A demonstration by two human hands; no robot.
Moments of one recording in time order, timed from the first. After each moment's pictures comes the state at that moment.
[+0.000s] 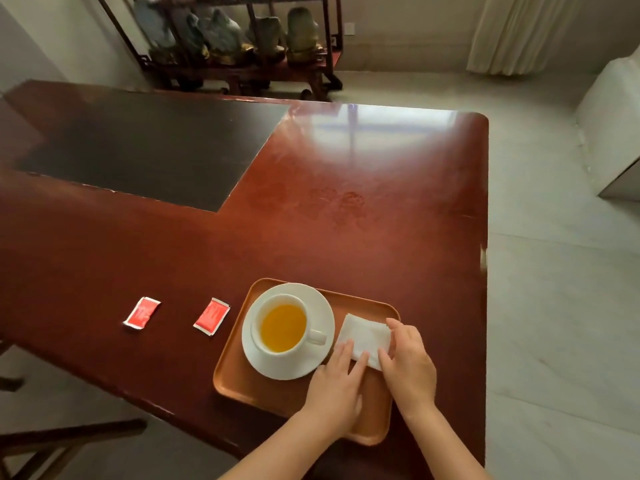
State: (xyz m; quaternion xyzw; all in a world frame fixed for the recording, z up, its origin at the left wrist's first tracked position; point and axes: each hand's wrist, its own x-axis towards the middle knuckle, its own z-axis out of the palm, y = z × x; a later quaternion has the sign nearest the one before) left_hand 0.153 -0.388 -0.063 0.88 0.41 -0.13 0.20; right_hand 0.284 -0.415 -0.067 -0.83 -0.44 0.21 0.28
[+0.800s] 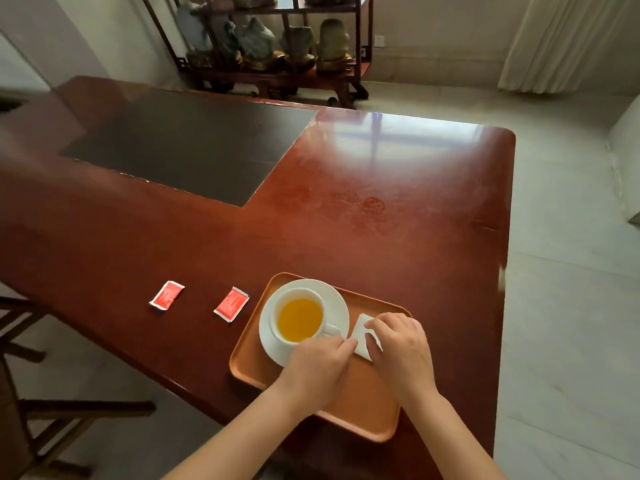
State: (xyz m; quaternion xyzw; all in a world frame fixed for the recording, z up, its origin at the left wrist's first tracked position) left_hand 0.114 -0.367 -0.004 0.93 0.35 0.04 0.10; right_hand 0.269 -0.398 -0.026 -0.72 -0.64 0.05 0.24
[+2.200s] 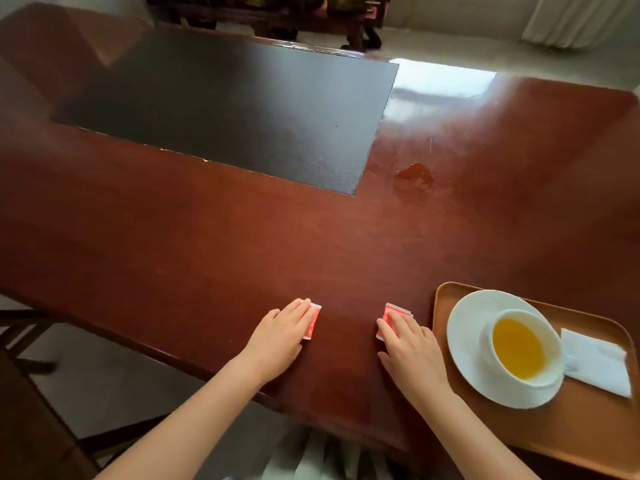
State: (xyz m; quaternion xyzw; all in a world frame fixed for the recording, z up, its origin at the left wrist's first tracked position) left_hand -0.232 -0.138 -0.071 0.92 0.35 -0.10 0.11; right_hand -0.021 -0.246 -0.071 -0.75 -0.65 0.11 -0.04
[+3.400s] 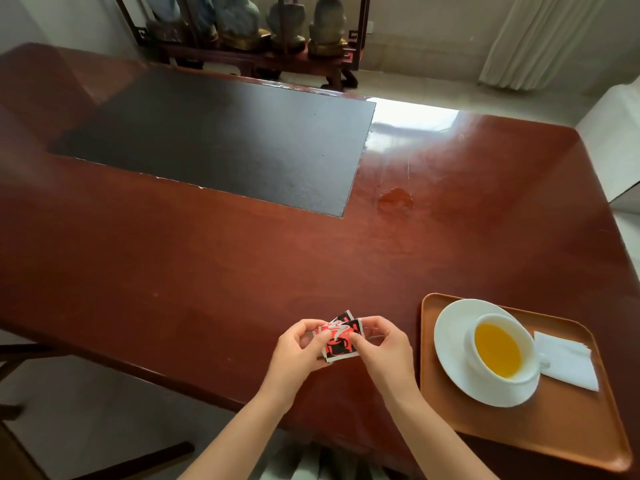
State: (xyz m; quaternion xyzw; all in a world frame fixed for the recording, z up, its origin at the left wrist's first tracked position) left_hand -0.204 -0.177 -0.023 0.46 0.51 0.25 0.69; right_hand -0.069 -0.232 -0.010 -0.76 -0.33 0.34 0.45
